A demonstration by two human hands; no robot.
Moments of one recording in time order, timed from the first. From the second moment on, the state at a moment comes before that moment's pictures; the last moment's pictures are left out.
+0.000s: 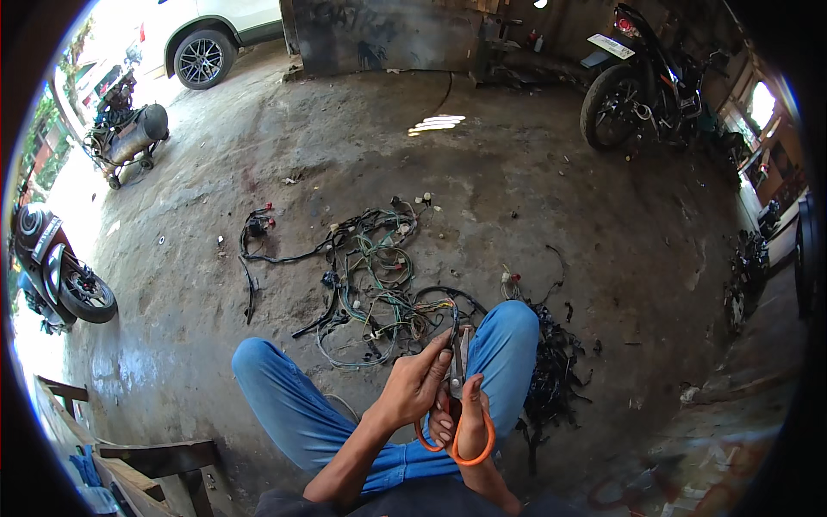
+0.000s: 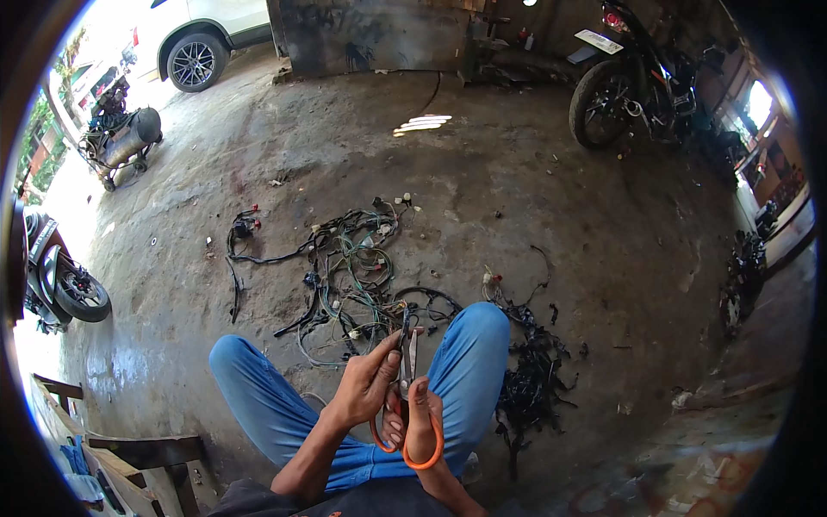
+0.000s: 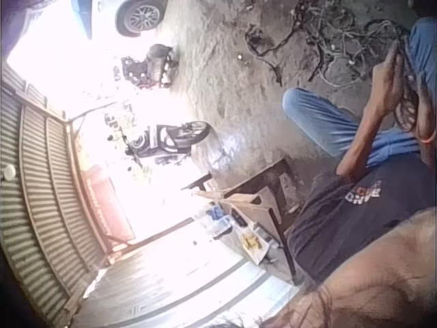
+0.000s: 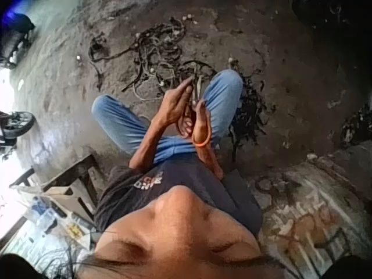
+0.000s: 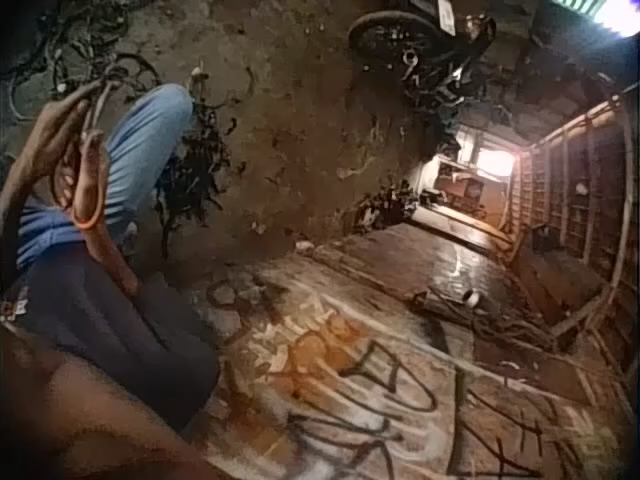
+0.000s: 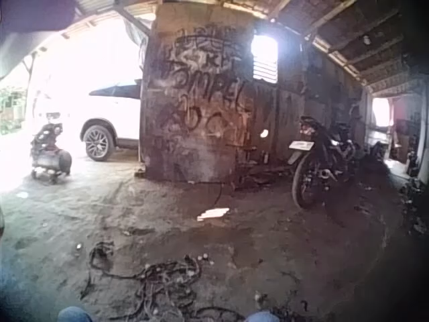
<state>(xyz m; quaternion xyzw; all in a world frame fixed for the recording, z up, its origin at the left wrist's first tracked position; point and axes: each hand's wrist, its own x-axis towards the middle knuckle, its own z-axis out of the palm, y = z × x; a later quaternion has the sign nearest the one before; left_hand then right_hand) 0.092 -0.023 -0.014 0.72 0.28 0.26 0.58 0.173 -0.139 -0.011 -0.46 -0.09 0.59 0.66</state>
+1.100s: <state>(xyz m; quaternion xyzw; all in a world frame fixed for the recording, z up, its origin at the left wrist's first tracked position) 0.081 0.019 -0.021 0.51 0.13 0.22 0.82 0.198 -0.141 -0.020 -0.38 -0.27 0.65 0.60</state>
